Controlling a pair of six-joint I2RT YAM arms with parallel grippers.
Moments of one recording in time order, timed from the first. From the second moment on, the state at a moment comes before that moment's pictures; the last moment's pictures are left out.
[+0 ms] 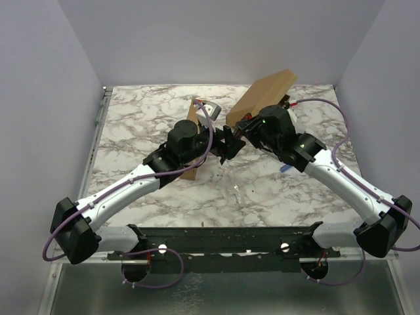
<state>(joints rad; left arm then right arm) -0.80 1.22 1.03 0.11 0.13 -0.41 0.71 1.30 1.27 -0.52 0.36 1.28</state>
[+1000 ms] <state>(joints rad) -0.64 1.23 0.93 0.23 0.53 -0.63 0.70 1.08 1.10 -0.09 -0.11 0.62</state>
